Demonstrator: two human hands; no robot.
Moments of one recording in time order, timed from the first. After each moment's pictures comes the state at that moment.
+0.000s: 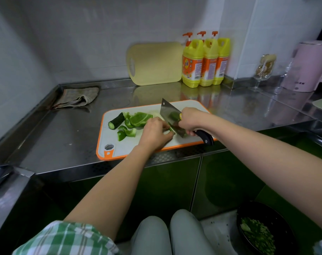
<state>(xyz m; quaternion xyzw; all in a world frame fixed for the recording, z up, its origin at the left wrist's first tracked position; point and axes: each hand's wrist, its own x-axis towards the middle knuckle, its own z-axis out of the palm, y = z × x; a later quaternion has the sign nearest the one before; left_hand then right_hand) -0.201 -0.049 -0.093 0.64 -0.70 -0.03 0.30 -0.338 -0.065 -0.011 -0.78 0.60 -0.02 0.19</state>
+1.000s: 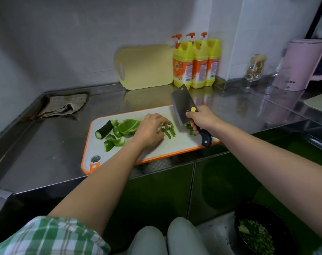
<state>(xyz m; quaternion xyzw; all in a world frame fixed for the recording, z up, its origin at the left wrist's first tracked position) -0.200 -0.091 -0.079 0.56 -0.80 -0.02 0.21 -0.398 -0.107 -0.038 -0.62 0.55 -0.36 0.42</state>
